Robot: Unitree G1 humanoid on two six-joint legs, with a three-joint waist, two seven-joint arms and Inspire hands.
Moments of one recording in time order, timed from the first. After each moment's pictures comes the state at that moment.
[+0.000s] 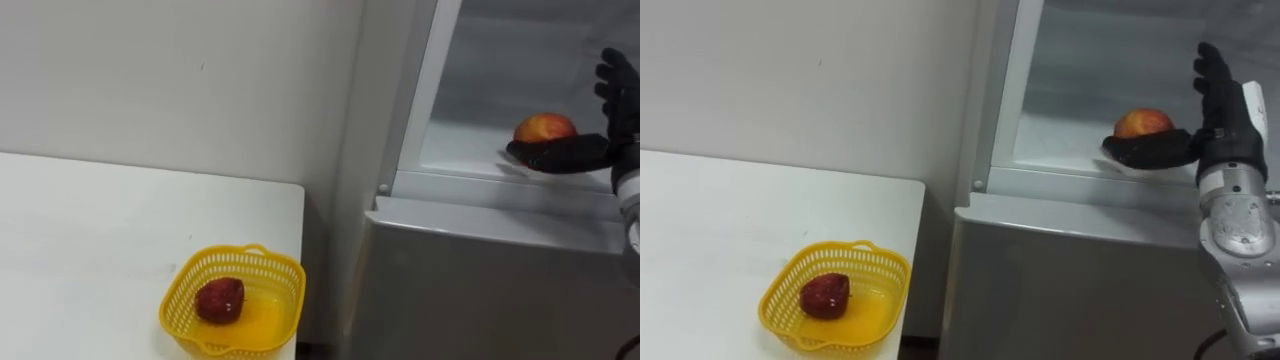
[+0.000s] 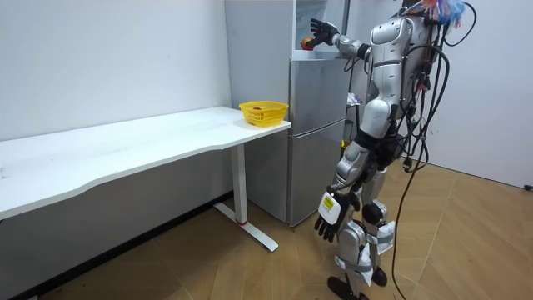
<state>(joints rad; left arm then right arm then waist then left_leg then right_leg) 0.26 0.30 -0.05 1.01 0.32 0.13 -0.12 -0.75 -0.63 0.00 0.55 0.23 0.00 -0.26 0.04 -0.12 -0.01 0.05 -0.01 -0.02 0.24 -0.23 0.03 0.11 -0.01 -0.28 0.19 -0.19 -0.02</state>
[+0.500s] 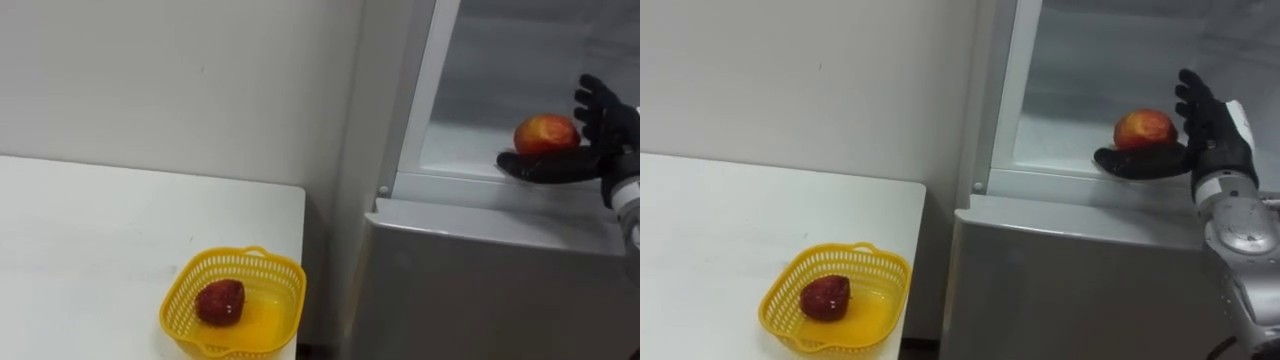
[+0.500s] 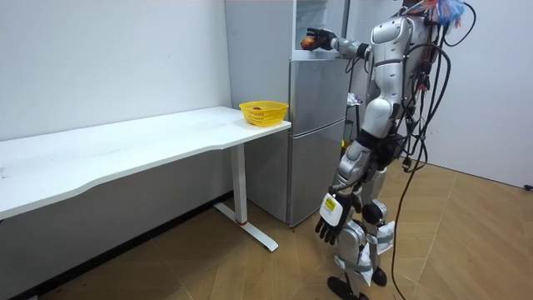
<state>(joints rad) 0.28 0.31 -0.05 1.00 0.32 0.15 -0.10 -0.80 -0.67 0.07 0.69 0.35 0.02 -0.15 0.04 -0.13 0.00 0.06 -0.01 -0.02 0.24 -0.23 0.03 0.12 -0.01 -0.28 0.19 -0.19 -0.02</state>
